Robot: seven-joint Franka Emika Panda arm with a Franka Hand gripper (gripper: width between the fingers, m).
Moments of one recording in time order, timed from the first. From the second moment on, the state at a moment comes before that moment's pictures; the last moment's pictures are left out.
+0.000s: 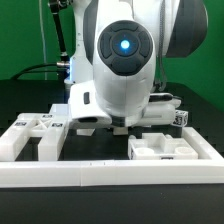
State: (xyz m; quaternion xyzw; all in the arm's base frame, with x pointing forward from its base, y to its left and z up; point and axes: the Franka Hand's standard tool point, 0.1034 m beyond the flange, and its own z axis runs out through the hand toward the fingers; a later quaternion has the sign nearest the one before) arm 0.474 0.030 0.014 -0.91 0.01 0.41 0.05
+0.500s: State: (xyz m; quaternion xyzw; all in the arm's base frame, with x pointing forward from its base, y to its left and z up) arm 0.527 0.049 0.092 -0.92 0.03 0.39 0.07
